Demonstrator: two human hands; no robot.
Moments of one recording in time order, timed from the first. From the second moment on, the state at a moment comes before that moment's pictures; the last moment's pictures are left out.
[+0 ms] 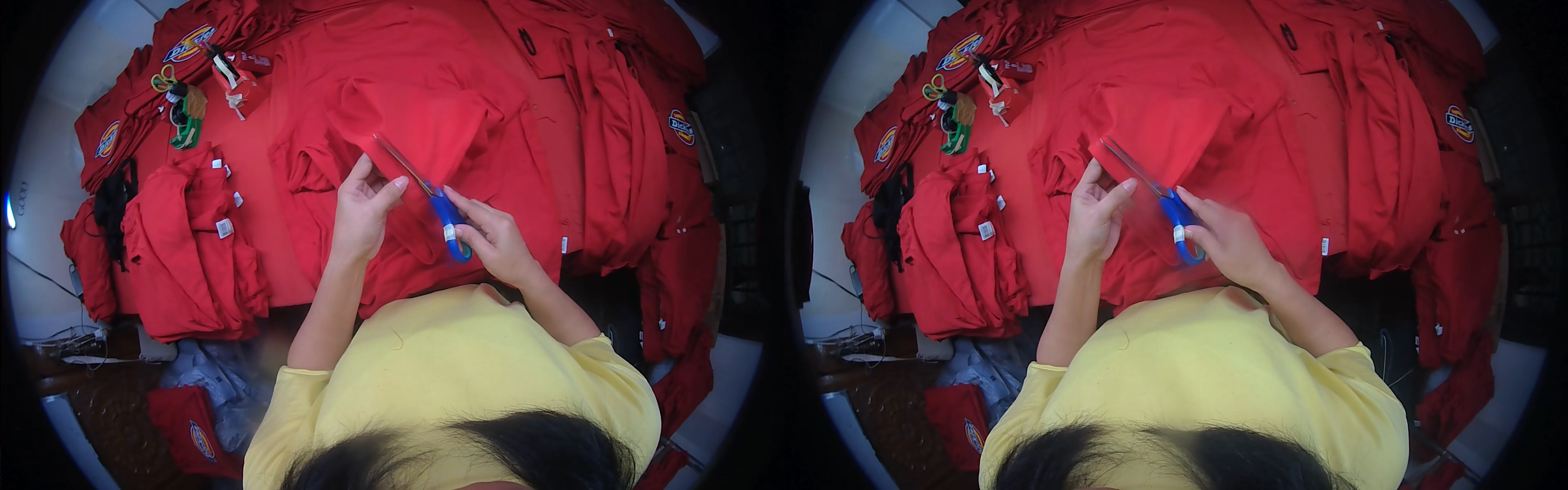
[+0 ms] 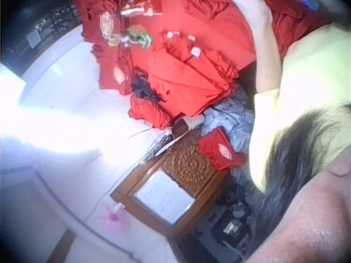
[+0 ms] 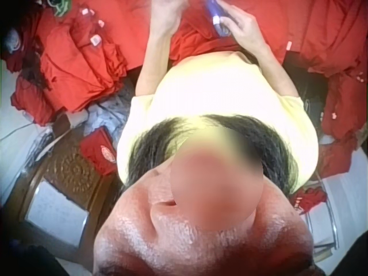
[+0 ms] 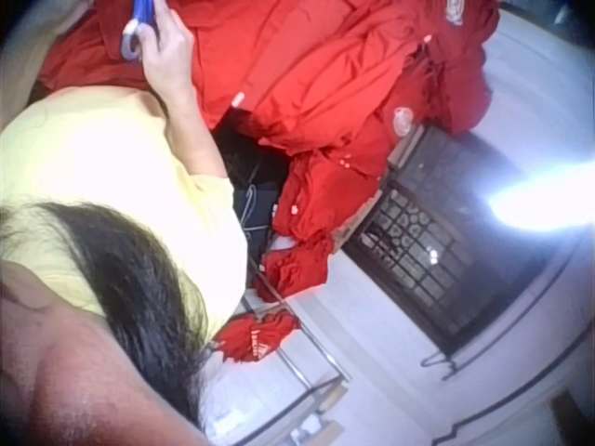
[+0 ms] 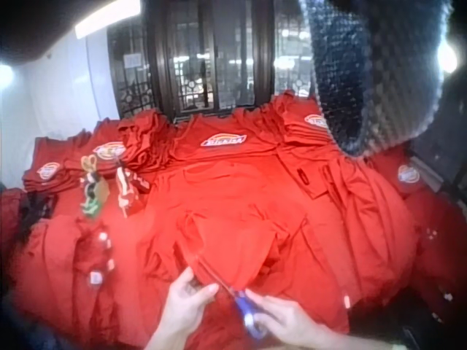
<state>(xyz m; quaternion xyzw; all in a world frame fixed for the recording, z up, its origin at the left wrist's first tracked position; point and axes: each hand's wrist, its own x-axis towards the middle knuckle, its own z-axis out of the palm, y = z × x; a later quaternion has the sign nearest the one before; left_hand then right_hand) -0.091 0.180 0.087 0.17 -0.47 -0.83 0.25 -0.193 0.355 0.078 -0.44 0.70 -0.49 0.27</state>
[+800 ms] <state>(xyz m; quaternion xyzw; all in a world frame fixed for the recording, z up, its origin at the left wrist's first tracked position) -0.083 0.109 0.057 0.15 -0.35 -0.88 0.28 -0.255 0.340 0.078 -0.28 0.59 -0.69 0.31</state>
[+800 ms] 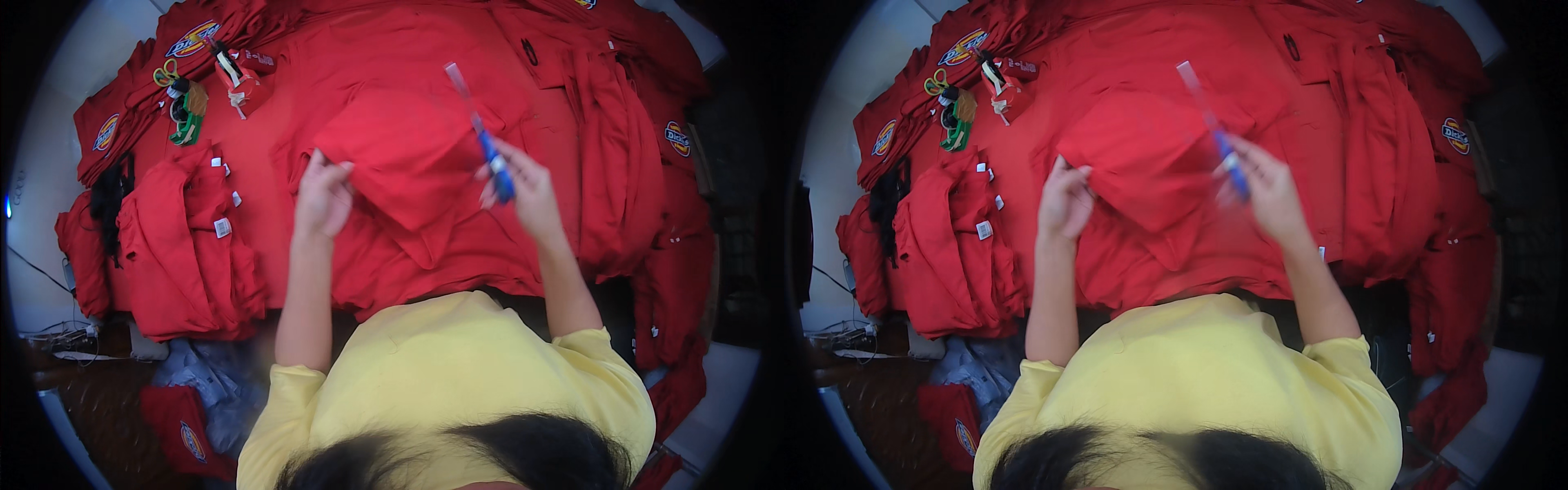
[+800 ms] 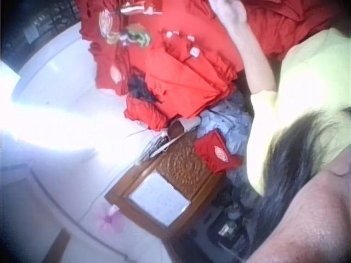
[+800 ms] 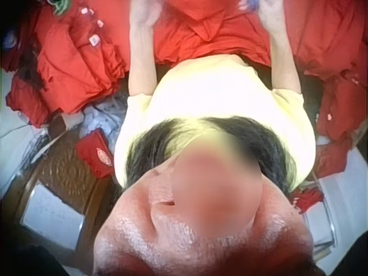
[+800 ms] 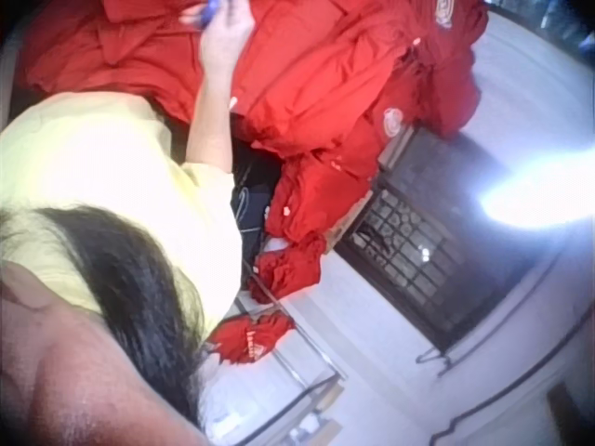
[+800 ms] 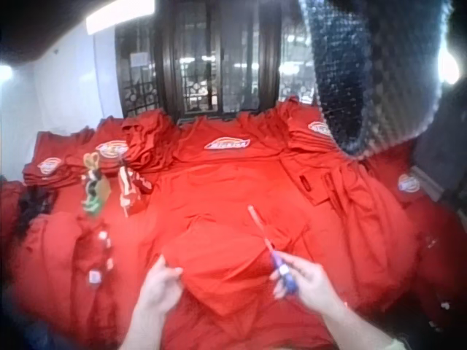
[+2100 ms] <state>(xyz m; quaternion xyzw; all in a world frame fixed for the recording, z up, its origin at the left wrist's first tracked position) -0.098 0.163 0.045 0.22 -0.45 -0.83 0.26 -0.225 0.468 0.156 -0.33 0.79 -0.39 -0.33</state>
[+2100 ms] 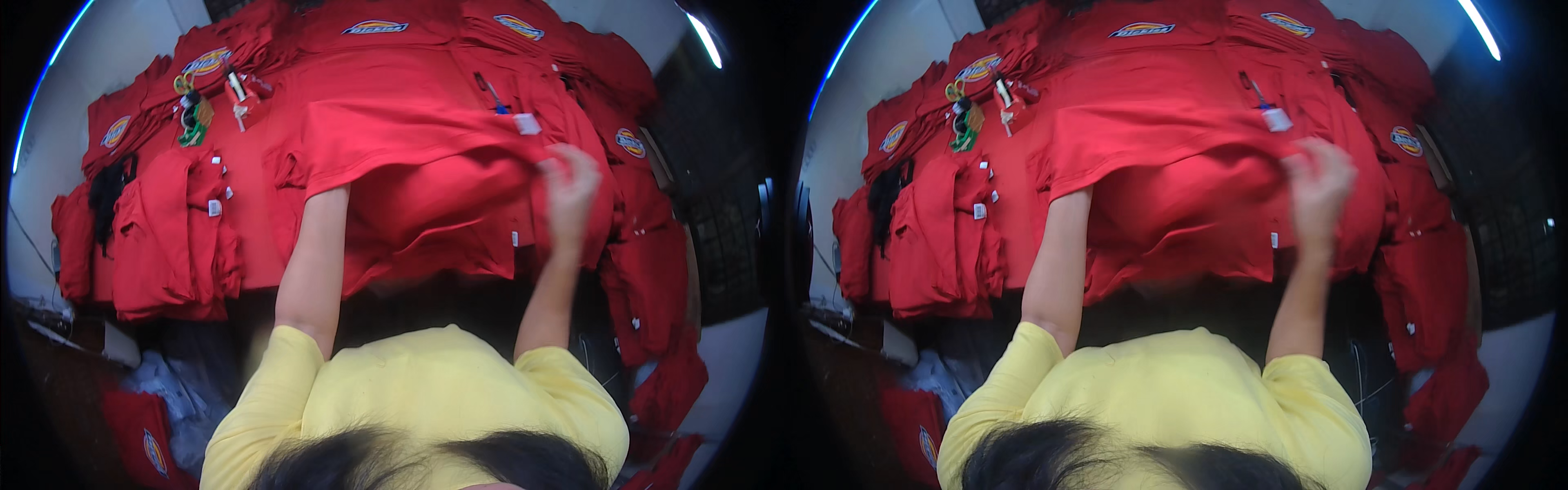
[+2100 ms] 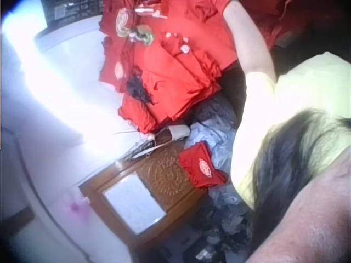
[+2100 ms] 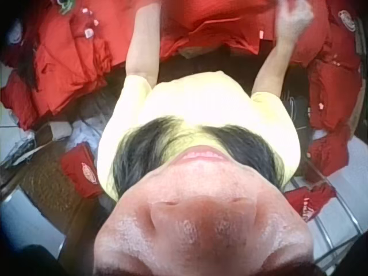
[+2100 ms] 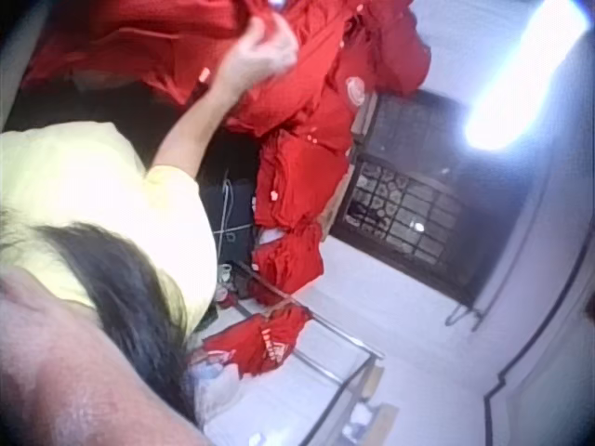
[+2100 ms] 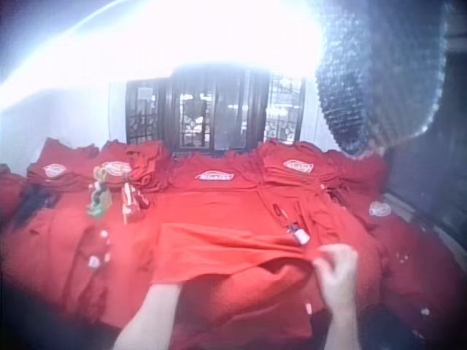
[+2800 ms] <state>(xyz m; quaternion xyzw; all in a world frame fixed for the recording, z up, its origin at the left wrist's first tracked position) 0.162 0.277 0.110 0.16 -0.63 -0.70 0.29 -0.059 0.386 0.111 -0.50 0.66 -0.56 0.02</state>
